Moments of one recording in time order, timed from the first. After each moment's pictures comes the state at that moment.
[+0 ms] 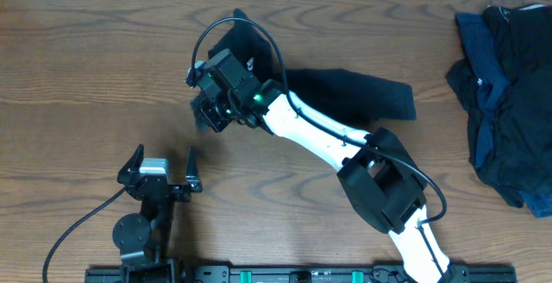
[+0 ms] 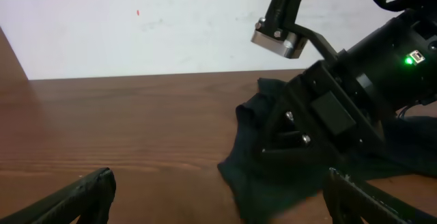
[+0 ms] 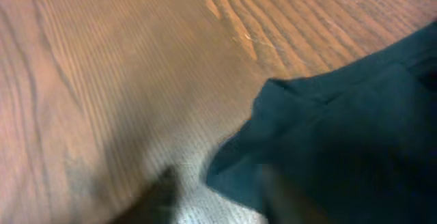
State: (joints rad) left arm 0.16 0.01 0.02 -0.10 0.21 0.03; right arm 0.82 2.23 1.76 -0.37 -0.32 0.12
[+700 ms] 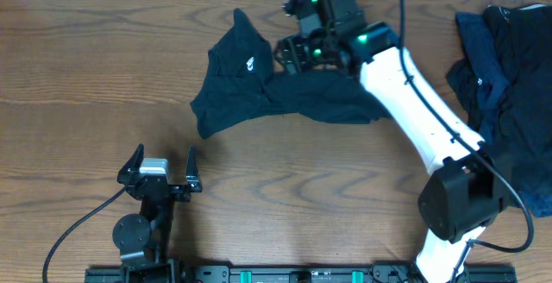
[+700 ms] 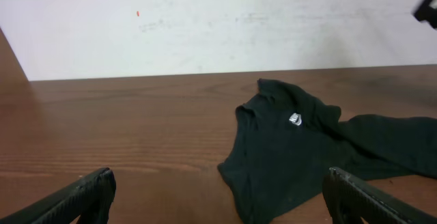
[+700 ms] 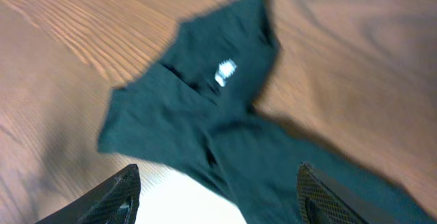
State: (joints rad) left arm 0.16 0.01 0.02 -0.09 0.21 0.04; right arm 0.44 1.94 1.76 -0.73 -0.30 0.09
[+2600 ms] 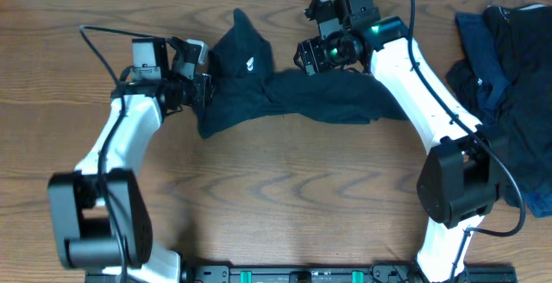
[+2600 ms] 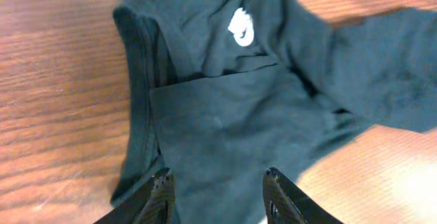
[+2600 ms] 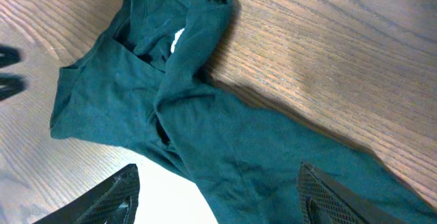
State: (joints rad) left arm 0.04 1.73 1.11 -0.39 0.43 0.17; right arm 0.36 2.01 1.76 -0.76 -0.31 0.04
